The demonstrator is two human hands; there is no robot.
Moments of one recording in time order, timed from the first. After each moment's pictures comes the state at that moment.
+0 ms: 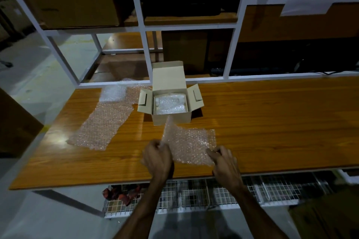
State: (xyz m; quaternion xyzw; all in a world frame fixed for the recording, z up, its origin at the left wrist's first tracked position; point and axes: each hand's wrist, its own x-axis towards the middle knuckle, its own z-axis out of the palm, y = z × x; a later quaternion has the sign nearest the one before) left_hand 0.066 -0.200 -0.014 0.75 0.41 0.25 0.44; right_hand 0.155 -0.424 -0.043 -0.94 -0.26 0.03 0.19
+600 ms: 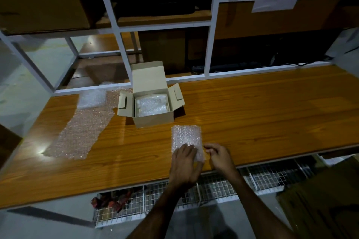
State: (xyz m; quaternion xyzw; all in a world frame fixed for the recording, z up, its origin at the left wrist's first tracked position) left_hand 0.098 -0.297 -0.056 0.97 0.01 0.10 0.21; right_hand 0.184 -0.451 -0.039 -0.87 -0.10 0.12 0.48
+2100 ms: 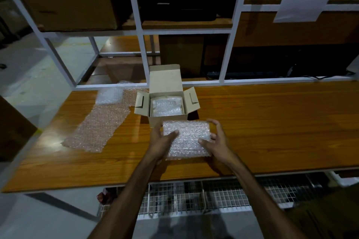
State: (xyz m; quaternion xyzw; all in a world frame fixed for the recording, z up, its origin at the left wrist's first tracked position) left_hand 0.084 -0.193 0.074 0.65 0.25 0.13 0.70; right_hand 0.180 -0.398 0.045 -0.72 -0.20 0.19 0.64
